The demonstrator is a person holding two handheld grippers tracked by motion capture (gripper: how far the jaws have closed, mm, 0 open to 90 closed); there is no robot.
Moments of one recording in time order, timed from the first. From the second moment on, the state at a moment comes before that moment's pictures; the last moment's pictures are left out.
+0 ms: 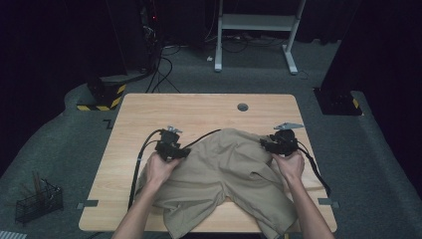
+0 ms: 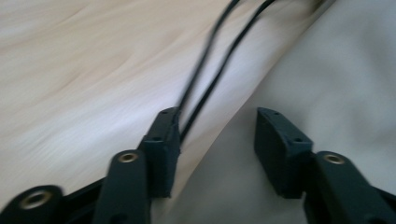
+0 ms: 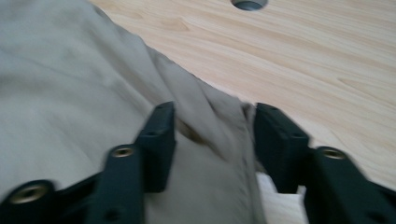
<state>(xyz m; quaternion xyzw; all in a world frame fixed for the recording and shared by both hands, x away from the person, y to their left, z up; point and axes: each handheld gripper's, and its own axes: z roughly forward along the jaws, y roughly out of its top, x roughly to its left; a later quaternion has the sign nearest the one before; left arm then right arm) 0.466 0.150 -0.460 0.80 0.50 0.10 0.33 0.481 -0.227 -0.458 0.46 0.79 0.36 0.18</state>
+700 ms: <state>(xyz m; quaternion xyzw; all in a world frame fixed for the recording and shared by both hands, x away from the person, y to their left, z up) 0.500 0.113 -0.455 0.84 0.46 0.09 0.28 0.494 -0.203 -0.447 0.42 0.81 0.35 0.21</state>
